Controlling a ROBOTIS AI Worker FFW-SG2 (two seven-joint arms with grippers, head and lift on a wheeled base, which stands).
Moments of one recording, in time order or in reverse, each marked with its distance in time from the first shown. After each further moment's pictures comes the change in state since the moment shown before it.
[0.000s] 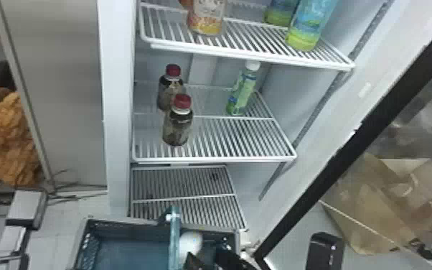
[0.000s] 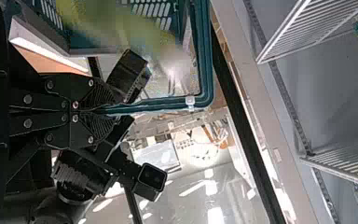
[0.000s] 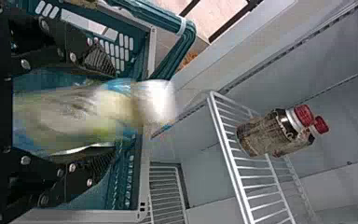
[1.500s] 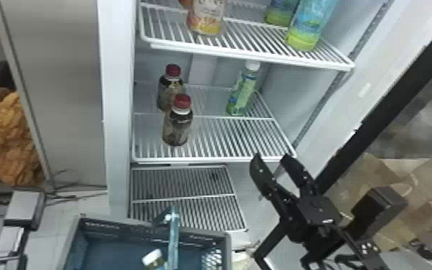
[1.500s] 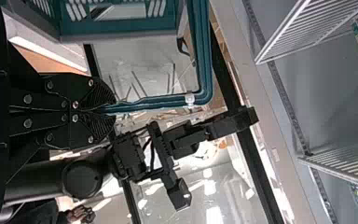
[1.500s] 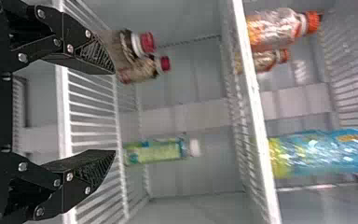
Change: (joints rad) left arm 0.004 -0.002 0.007 0.000 0.005 -0.002 0.000; right arm -0.257 0.027 -0.102 0.261 0.230 -0.592 0.008
